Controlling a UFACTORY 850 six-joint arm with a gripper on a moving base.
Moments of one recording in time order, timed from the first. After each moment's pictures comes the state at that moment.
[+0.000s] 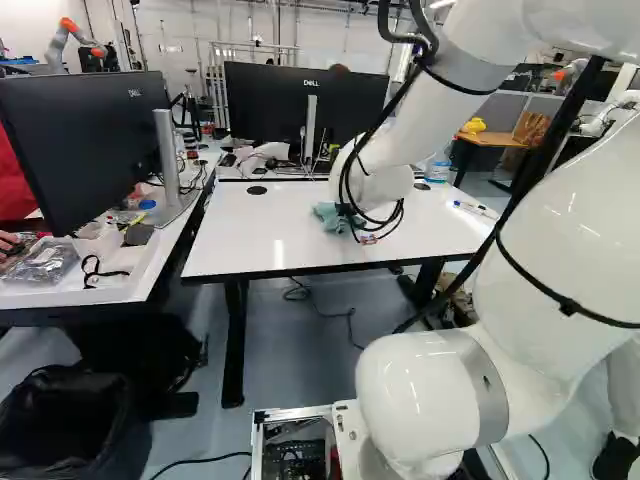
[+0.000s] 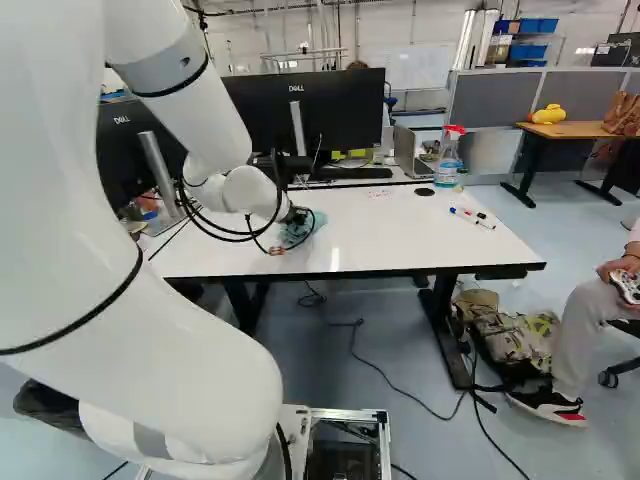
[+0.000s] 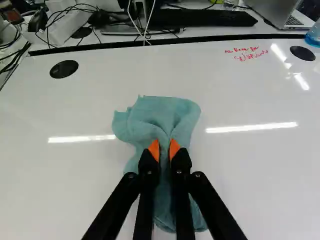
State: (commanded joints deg) arm -0.1 4.8 -28.4 1.8 16.4 0.0
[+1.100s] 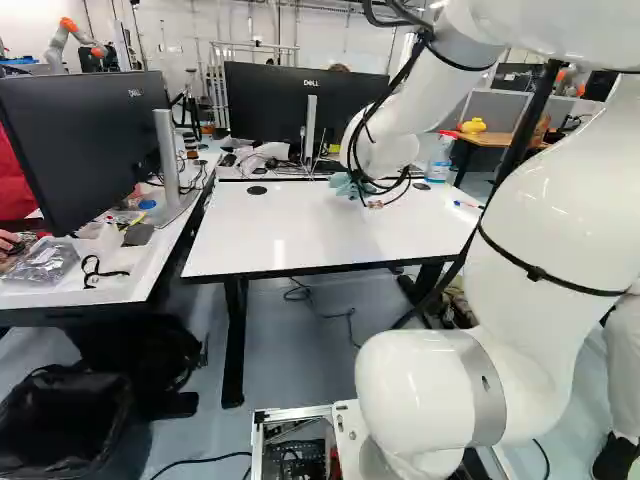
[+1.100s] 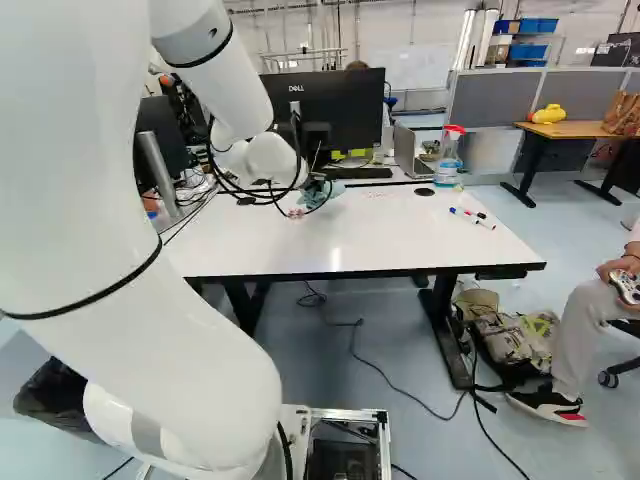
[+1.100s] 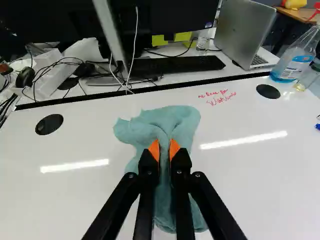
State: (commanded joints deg) arm -5.6 -1.7 -42.3 1.8 16.4 0.0
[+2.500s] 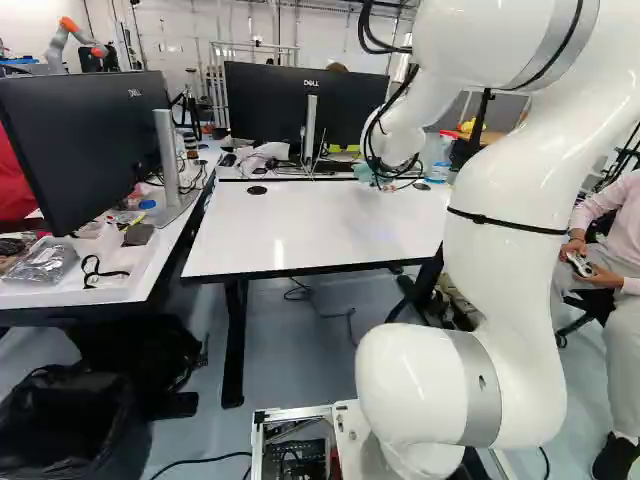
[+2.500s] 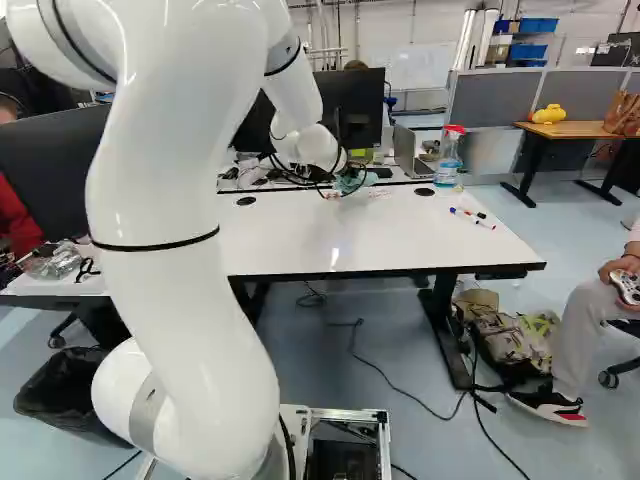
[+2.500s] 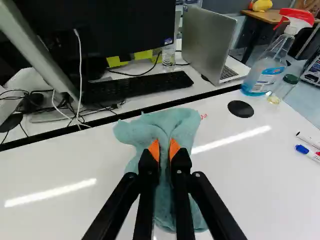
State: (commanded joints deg) arm -13.7 -19.2 -61.7 1.8 16.4 0.0
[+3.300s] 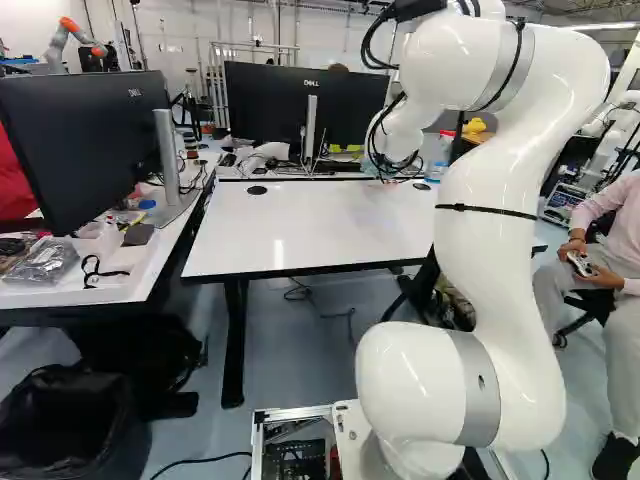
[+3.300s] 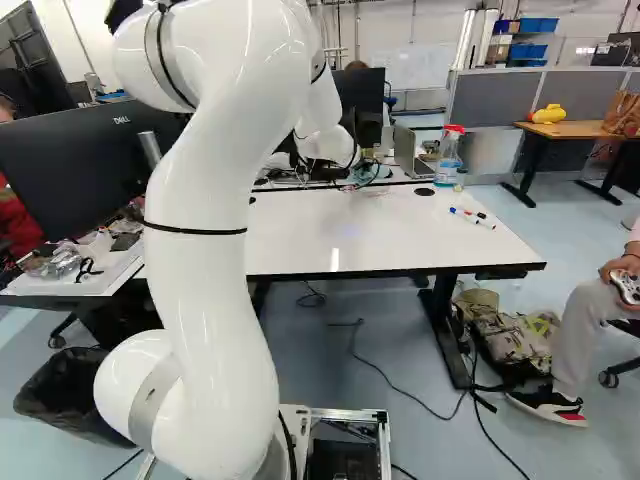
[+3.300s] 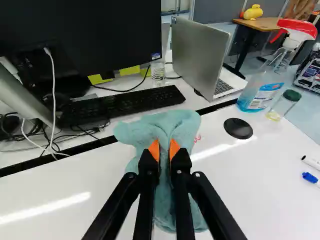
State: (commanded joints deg) arm -15.2 -30.2 -75.3 1.8 16.4 0.0
